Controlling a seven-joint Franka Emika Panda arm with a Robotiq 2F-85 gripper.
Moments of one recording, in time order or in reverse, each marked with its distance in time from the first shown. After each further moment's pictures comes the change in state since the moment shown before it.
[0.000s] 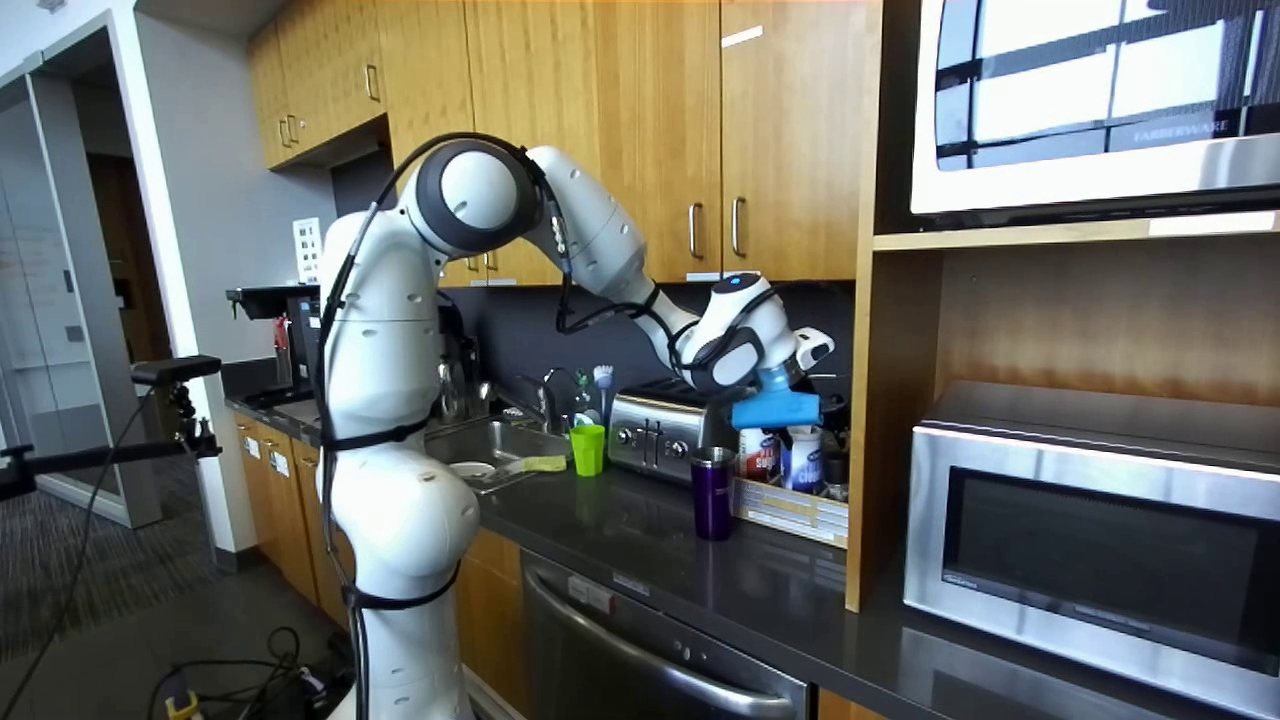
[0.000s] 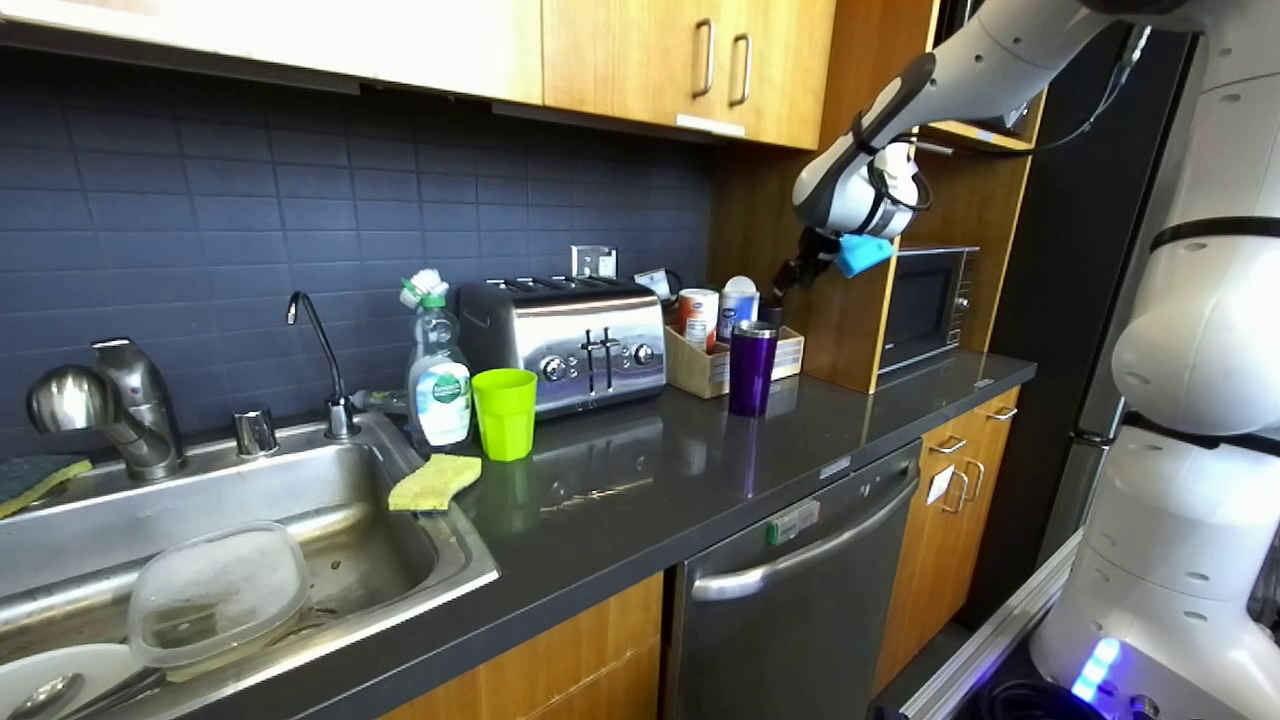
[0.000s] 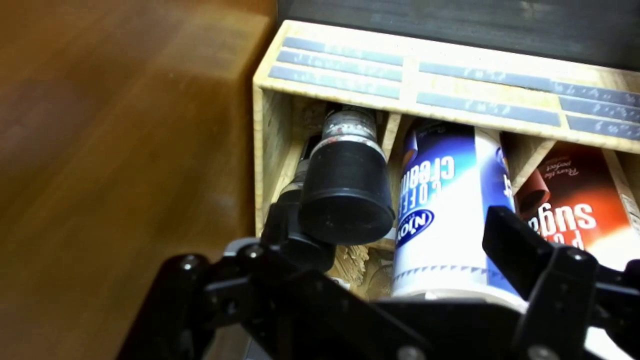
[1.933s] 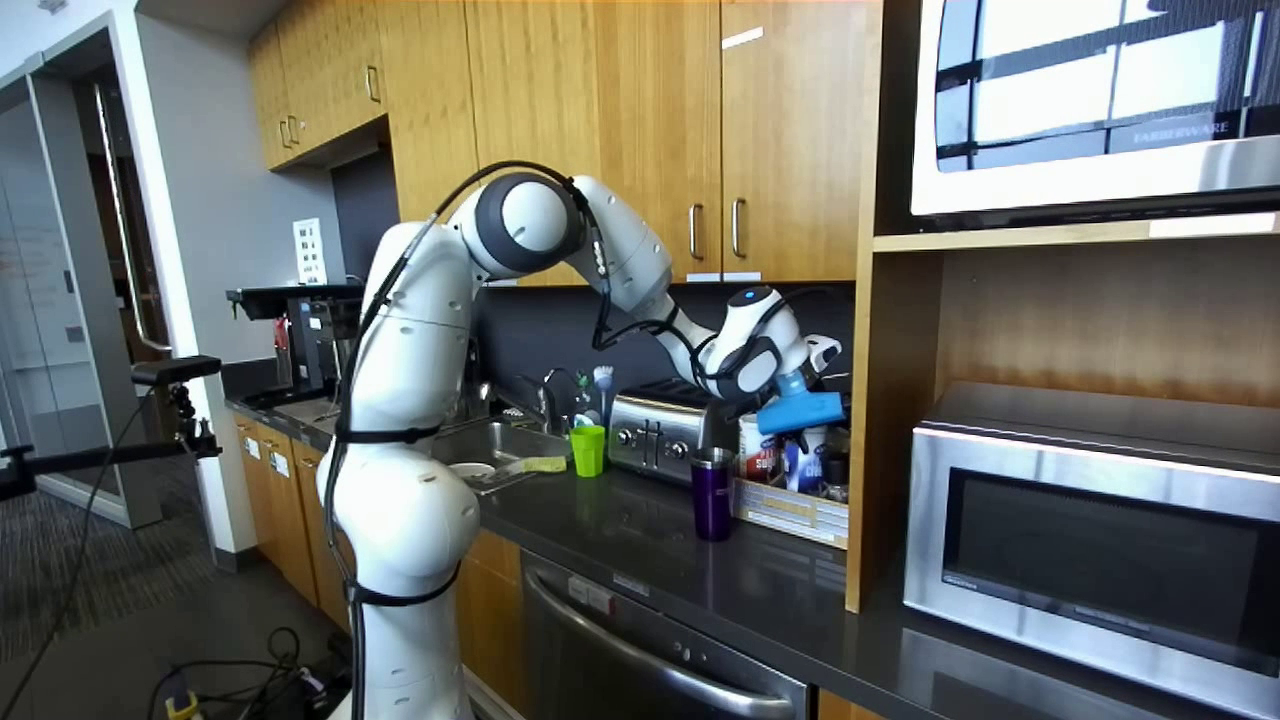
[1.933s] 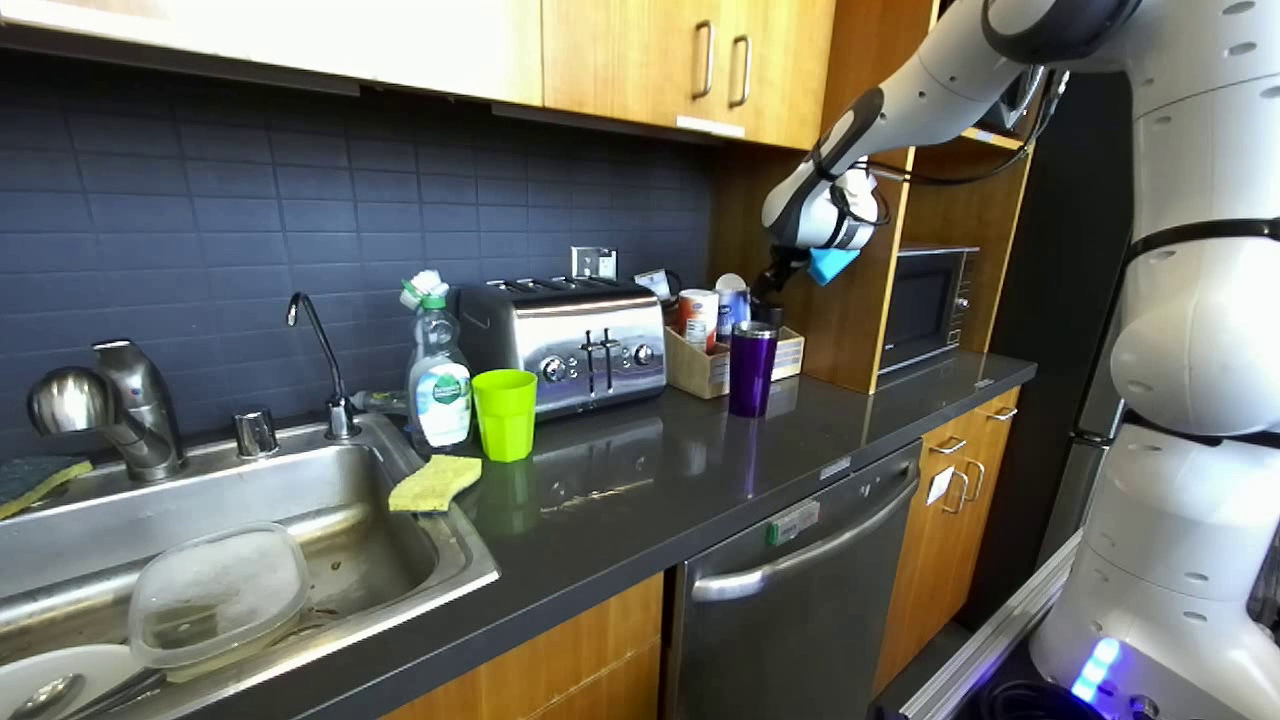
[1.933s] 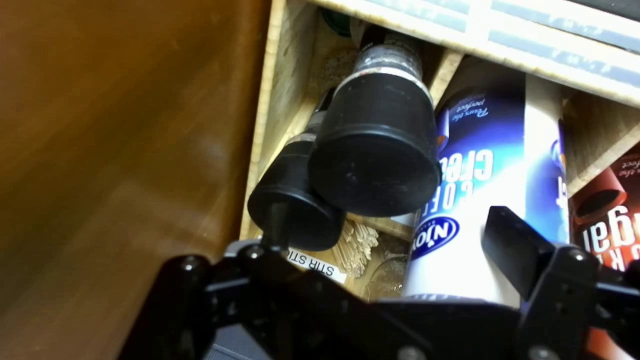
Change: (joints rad) arm -0.001 0.185 0.026 0.182 -0.046 0.028 -0.059
